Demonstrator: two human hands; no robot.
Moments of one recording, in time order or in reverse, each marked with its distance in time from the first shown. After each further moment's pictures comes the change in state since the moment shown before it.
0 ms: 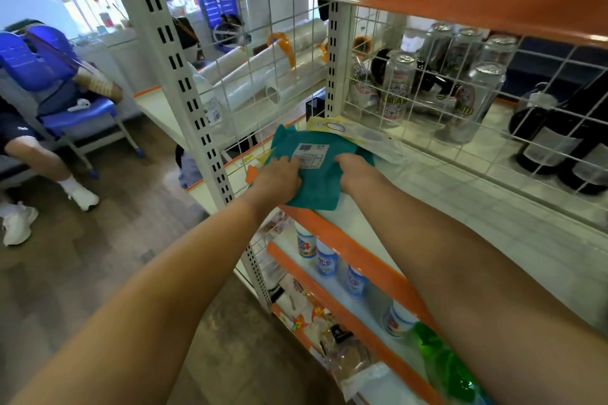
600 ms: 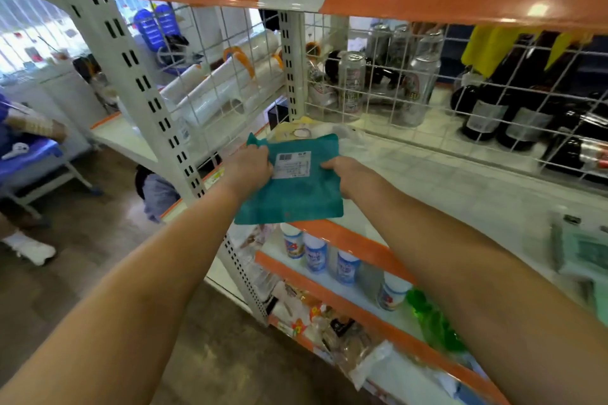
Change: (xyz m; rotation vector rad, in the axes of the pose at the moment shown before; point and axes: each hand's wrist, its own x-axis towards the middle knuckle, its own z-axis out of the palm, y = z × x) left_hand 0.004 -0.015 -0.030 0.050 0.116 0.057; right_hand -0.031 0.012 -0.031 -0.037 0.019 -0.031
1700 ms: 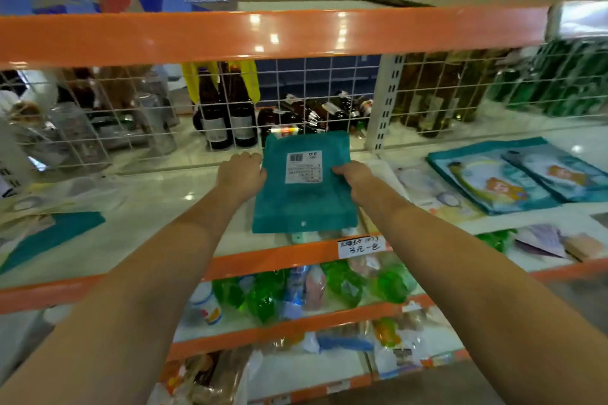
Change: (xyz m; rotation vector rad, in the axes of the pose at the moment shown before) left_hand -0.088 0.403 -0.048 -0.142 0.080 0.660; right_hand -0.182 0.061 -0.409 0.242 0.666 -0.203
